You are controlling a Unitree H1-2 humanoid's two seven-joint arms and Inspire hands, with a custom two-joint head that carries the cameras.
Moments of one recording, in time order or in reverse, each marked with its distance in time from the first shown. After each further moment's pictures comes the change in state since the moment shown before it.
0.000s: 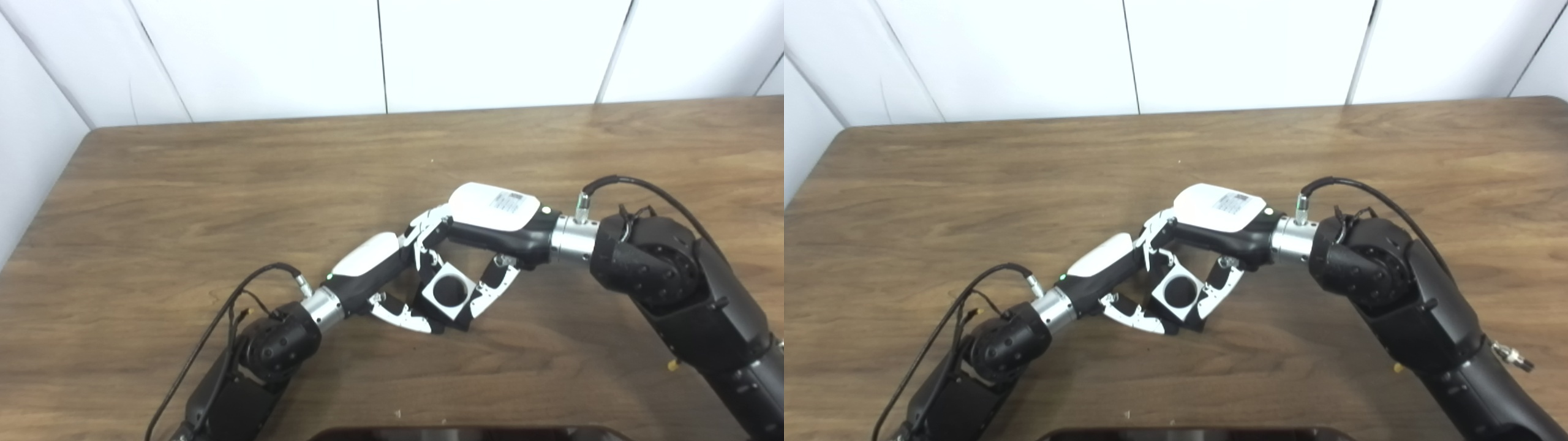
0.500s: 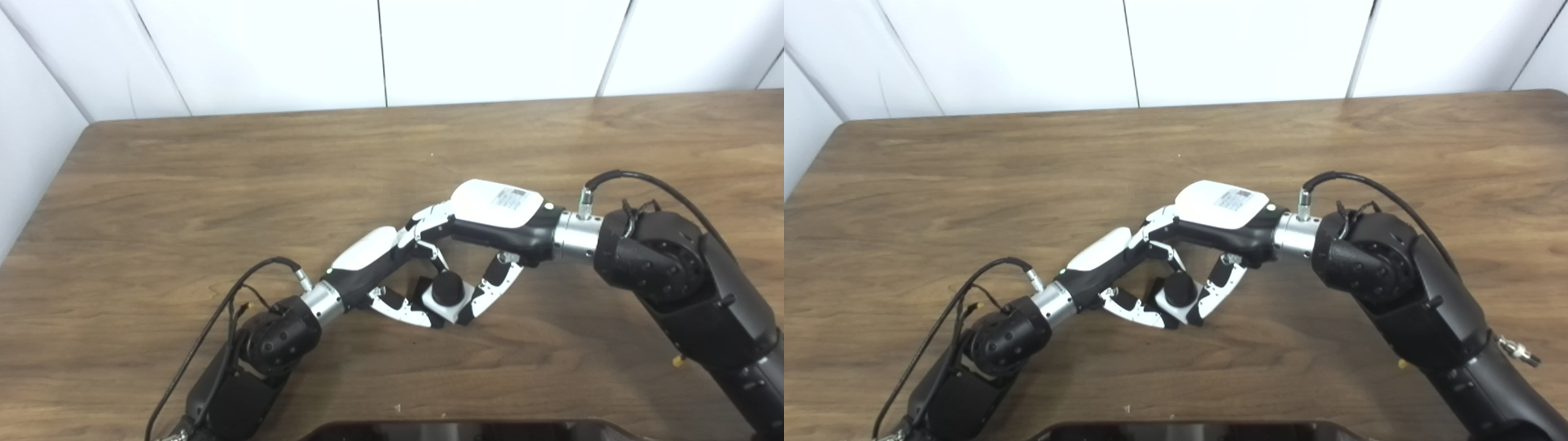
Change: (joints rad) left arm 0.000 0.000 0.001 0.000 0.000 0.004 -0.001; right arm 0.000 -0.017 0.015 -0.035 -0.014 0.048 0.022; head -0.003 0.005
